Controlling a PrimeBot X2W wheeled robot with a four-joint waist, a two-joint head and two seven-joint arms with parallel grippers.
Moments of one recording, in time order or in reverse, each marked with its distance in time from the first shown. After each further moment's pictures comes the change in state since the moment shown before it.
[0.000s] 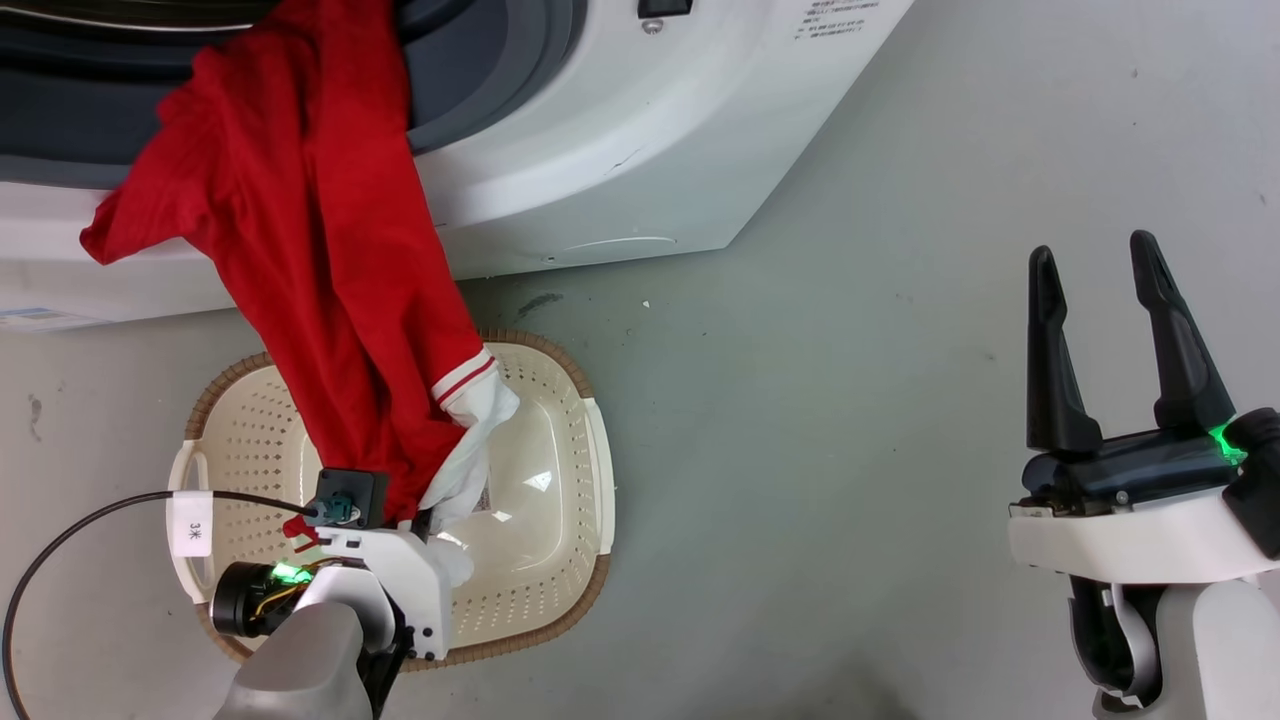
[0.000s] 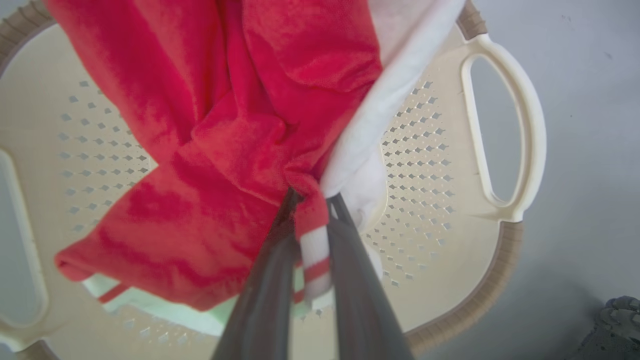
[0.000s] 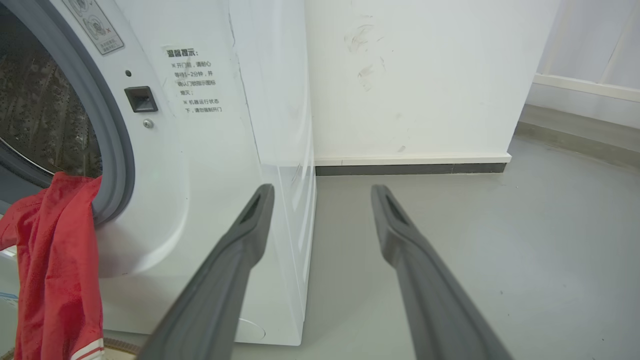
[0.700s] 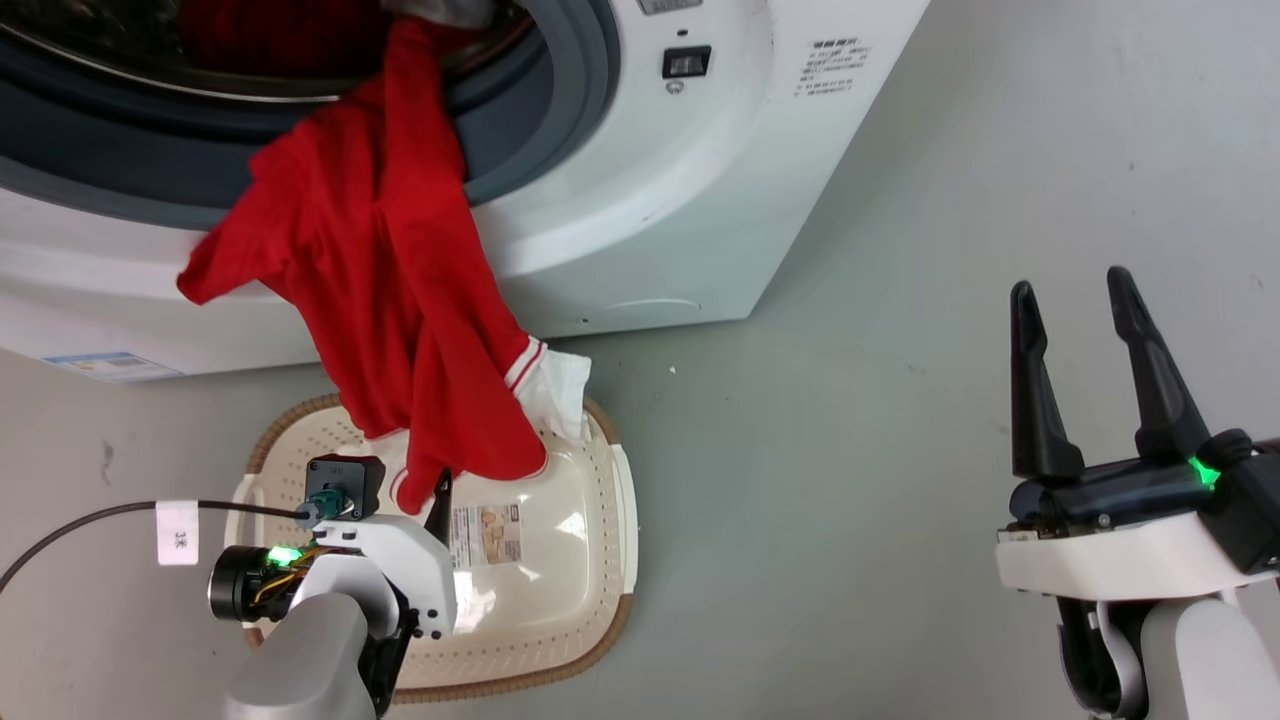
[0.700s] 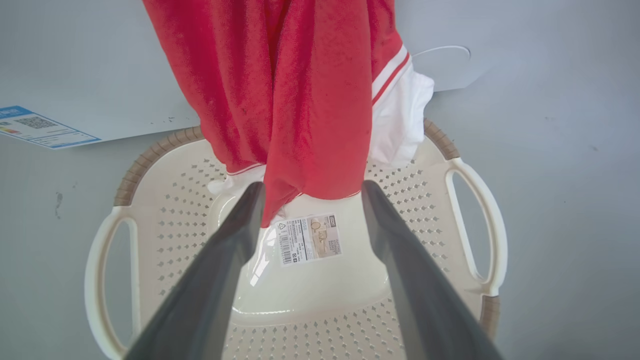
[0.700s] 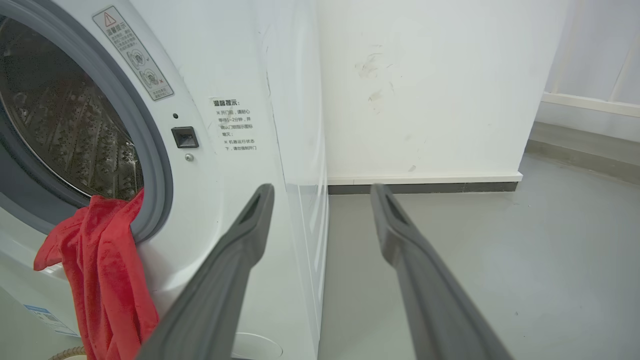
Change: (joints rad) left arm 0.073 0.029 0.078 -0.201 0.039 0.091 -0.003; right arm 0.028 0.000 0.007 0.029 0.004 0.000 0.000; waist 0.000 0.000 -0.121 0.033
